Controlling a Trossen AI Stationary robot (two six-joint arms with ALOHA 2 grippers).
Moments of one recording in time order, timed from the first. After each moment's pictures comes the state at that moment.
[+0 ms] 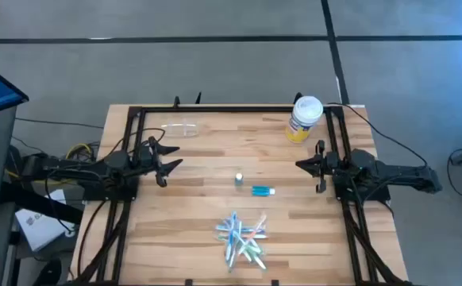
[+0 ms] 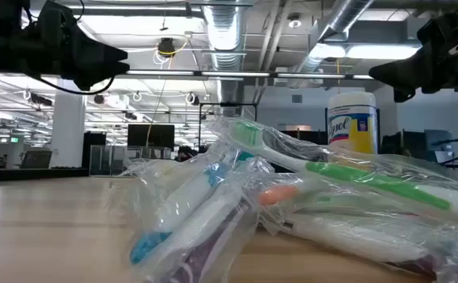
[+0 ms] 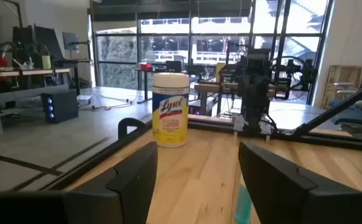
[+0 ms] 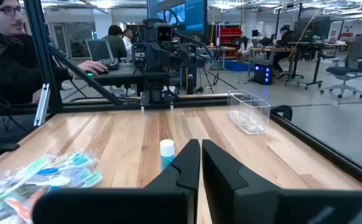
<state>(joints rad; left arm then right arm) 0.01 0.39 0.01 0.49 -0.33 -0.01 -0.06 0.01 0.02 0.01 0.05 0.01</state>
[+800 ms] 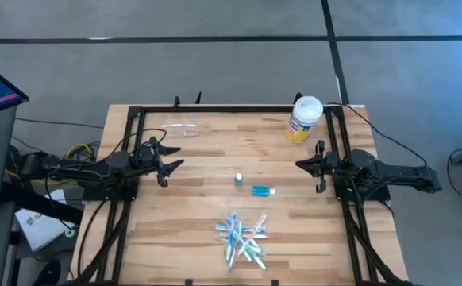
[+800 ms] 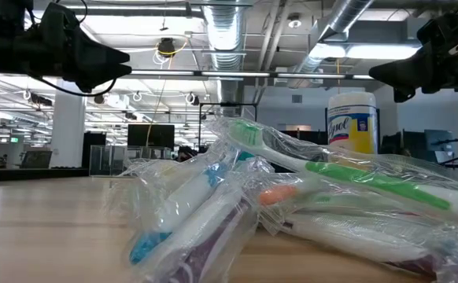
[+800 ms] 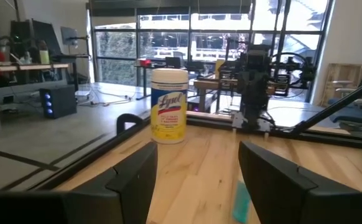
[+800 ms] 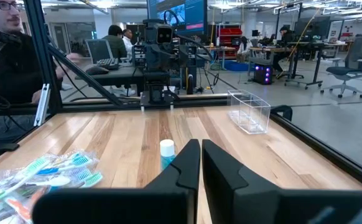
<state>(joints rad) 0.01 0.44 0.01 0.53 -0.32 -0.03 -0.06 0.01 0.02 0.01 0.05 0.01</state>
